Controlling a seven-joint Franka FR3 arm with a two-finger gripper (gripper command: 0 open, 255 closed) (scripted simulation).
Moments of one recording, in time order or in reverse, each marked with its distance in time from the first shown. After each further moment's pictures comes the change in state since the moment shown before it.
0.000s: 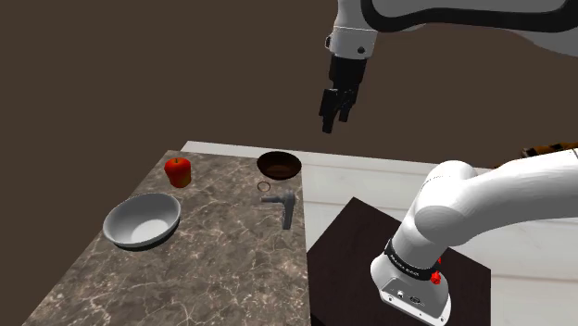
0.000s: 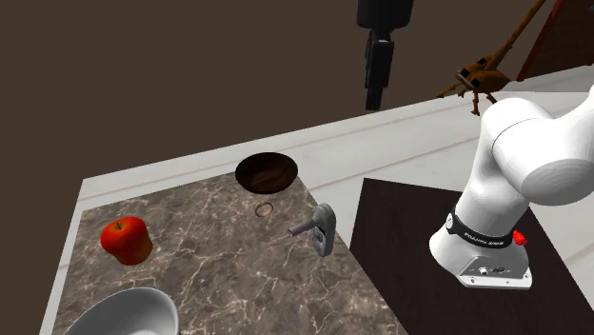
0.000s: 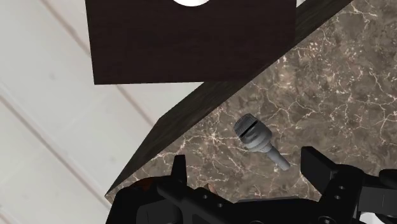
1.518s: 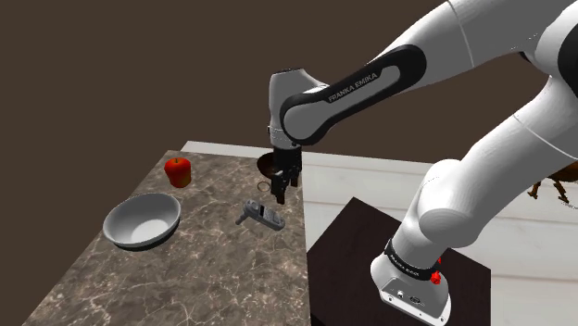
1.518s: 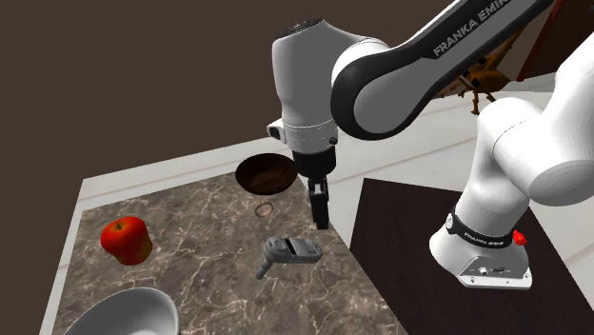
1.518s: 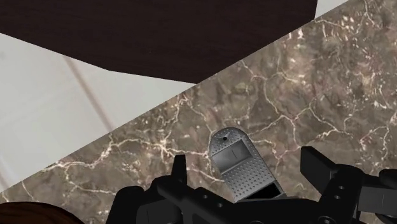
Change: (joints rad) arm 0.091 0.491 0.111 -0.197 0.087 0.577 -0.057
